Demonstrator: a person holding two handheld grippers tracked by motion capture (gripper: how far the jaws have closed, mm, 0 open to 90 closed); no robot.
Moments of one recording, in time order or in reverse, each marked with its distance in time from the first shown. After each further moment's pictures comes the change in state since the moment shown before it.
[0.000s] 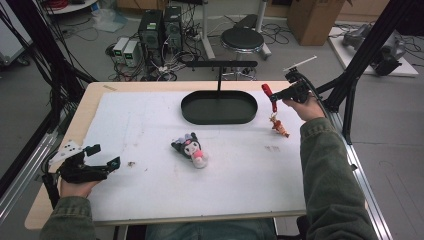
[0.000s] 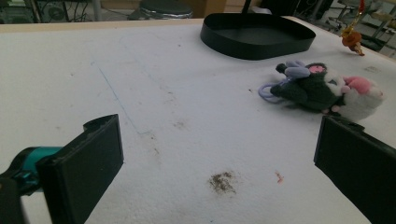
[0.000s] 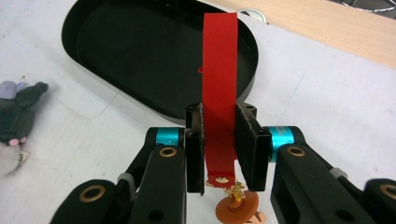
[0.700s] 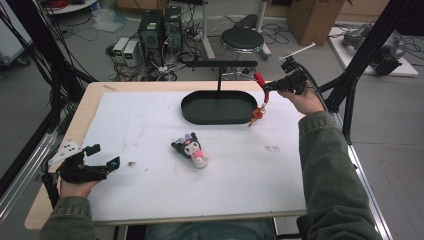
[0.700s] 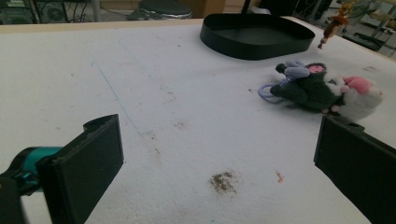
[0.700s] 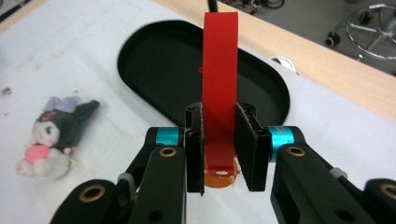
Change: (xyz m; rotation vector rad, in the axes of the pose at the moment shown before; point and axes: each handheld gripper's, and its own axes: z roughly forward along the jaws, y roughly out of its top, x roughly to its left) left arm 0.001 0.000 0.000 -0.003 -0.002 0.001; right arm 0.036 0.028 -0.026 -0.076 0.056 -0.104
